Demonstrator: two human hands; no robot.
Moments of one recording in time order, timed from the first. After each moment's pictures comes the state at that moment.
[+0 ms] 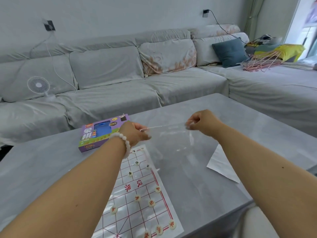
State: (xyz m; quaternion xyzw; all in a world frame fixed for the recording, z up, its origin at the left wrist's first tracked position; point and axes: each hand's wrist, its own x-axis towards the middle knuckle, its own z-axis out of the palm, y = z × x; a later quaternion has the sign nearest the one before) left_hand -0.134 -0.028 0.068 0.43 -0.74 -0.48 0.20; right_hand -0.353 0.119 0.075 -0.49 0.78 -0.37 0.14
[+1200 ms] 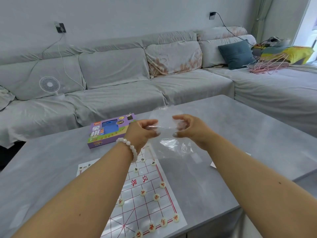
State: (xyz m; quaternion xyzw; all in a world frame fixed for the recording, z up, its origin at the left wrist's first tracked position) left_hand -0.120 0.019 0.081 0.34 -0.67 -0.58 0.31; right_hand -0.286 0.123 0.073 -0.45 0.64 -0.53 0.31
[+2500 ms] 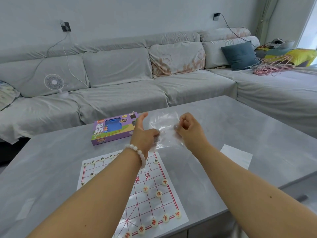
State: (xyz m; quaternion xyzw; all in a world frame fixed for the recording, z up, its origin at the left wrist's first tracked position) left_hand -0.120 0.038 0.074 0.40 -0.57 -0.62 0.37; right_hand -0.249 0.120 0.063 -0.41 0.66 -0.61 0.19
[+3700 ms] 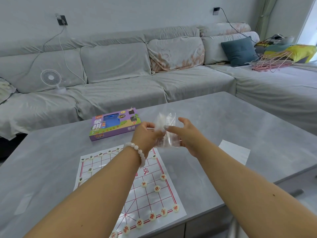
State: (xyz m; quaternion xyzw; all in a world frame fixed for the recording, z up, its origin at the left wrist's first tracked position) left_hand -0.117 0.051 0.066 0.39 -0.61 -0.62 0.31; right_hand -0.243 0.122 0.058 -0.31 0.66 -0.56 0.40
